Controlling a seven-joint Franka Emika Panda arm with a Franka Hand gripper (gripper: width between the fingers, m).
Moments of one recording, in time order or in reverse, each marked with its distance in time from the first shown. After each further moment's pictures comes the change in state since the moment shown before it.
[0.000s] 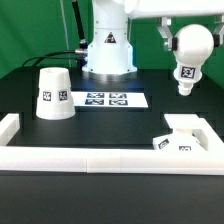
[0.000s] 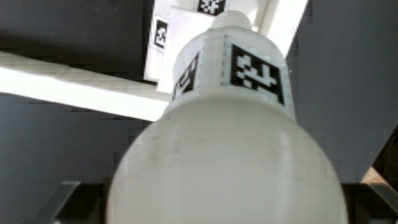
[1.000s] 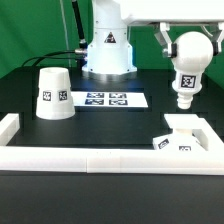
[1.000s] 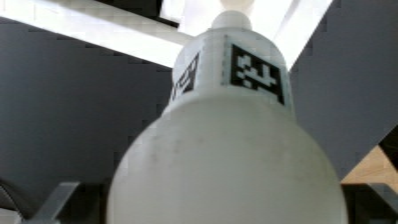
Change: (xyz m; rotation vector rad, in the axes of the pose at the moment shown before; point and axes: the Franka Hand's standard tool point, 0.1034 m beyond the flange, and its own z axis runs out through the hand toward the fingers) arm 0.016 0.011 0.008 -0.031 0.159 -0.096
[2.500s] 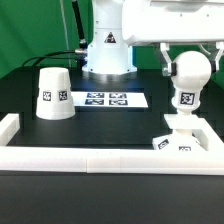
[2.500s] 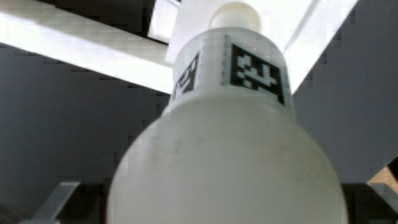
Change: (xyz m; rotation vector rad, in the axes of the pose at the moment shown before) arm -0.016 -0.006 0.028 -0.001 0.007 -0.021
